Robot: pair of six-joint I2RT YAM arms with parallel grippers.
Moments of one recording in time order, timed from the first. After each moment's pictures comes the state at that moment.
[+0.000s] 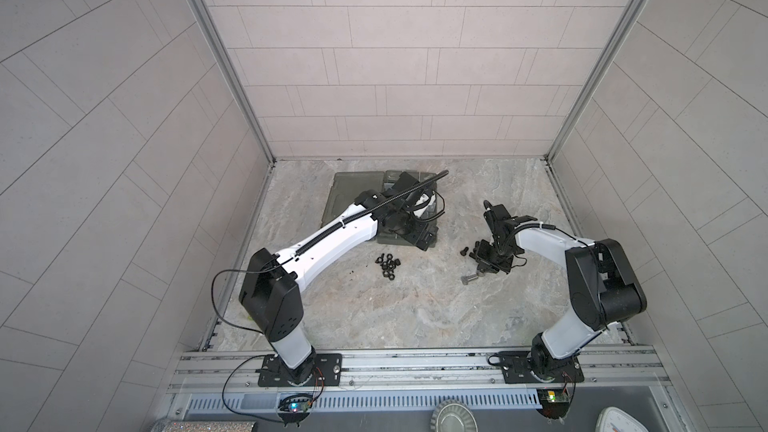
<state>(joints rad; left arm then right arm) -0.73 1.67 1.51 -0.86 0.14 -0.11 0.20 1.63 0.91 -0.76 -0.17 0.71</state>
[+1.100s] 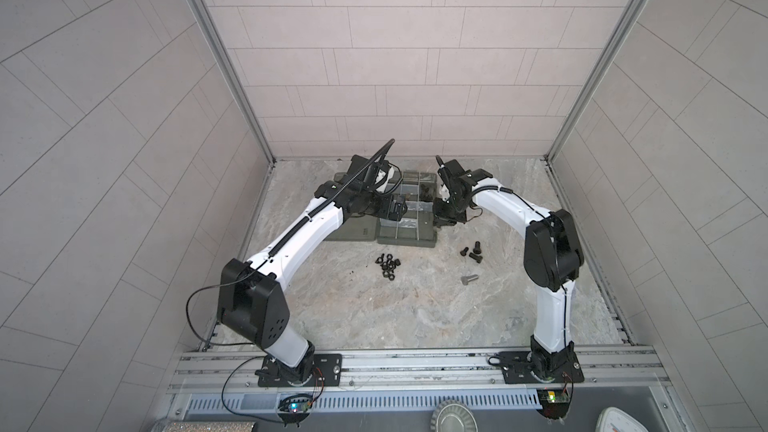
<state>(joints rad) -0.45 1.58 1.42 -0.71 0.26 -0.19 0.41 2.04 1.73 -0.96 -0.25 0.54</state>
